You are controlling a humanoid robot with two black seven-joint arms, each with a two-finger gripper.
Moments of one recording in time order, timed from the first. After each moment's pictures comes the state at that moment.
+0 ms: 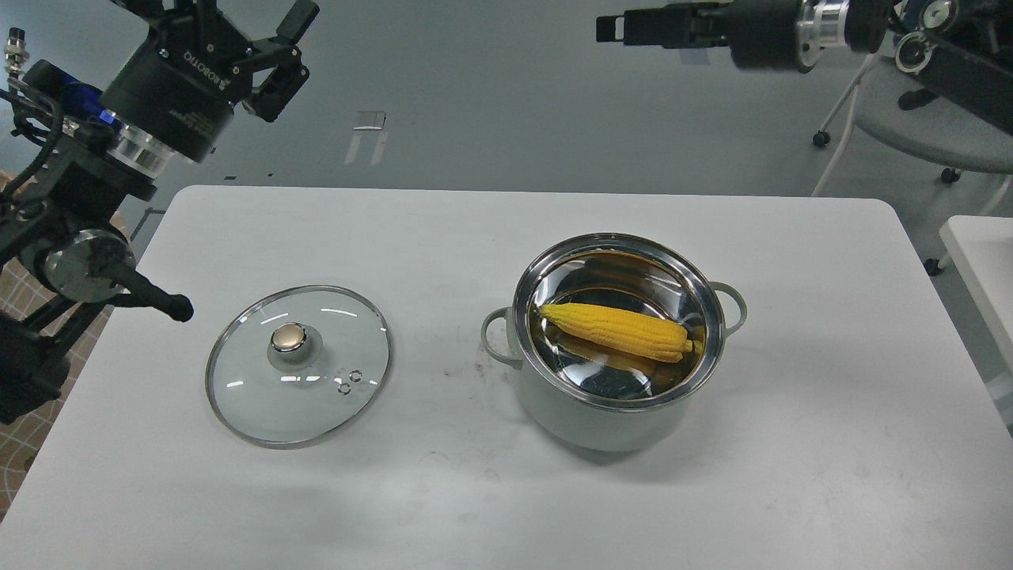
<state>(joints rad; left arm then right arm) -0.55 0.70 -1.02 -1.45 0.40 -0.24 -0.42 1.65 -0.46 -0.17 0.77 -0.92 0.39 0.49</state>
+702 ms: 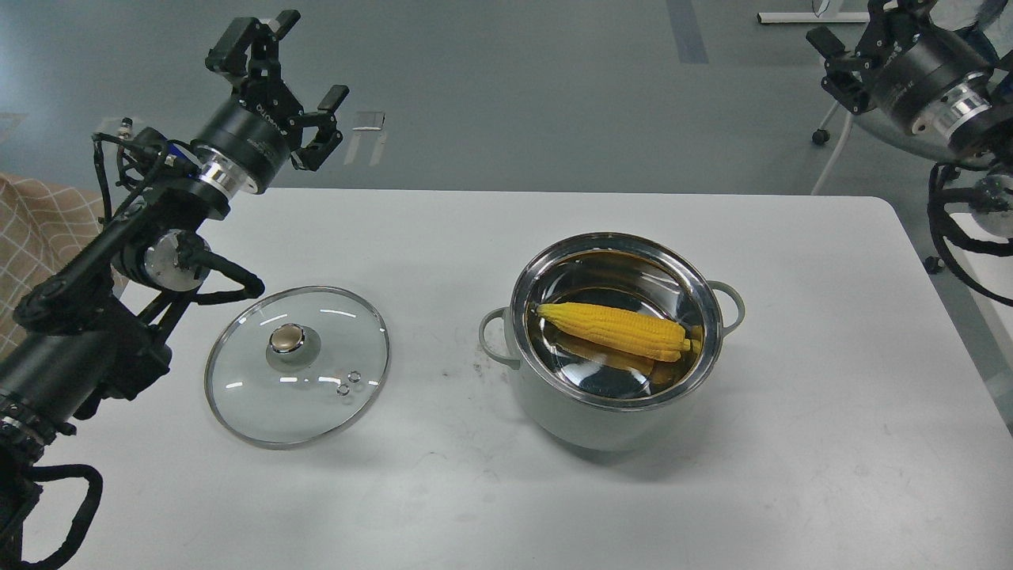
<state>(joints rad) -0.66 0.39 -1.03 -0.92 0.39 -0.39 -0.24 1.10 -0.49 0.31 0.59 -0.23 0.36 0.49</state>
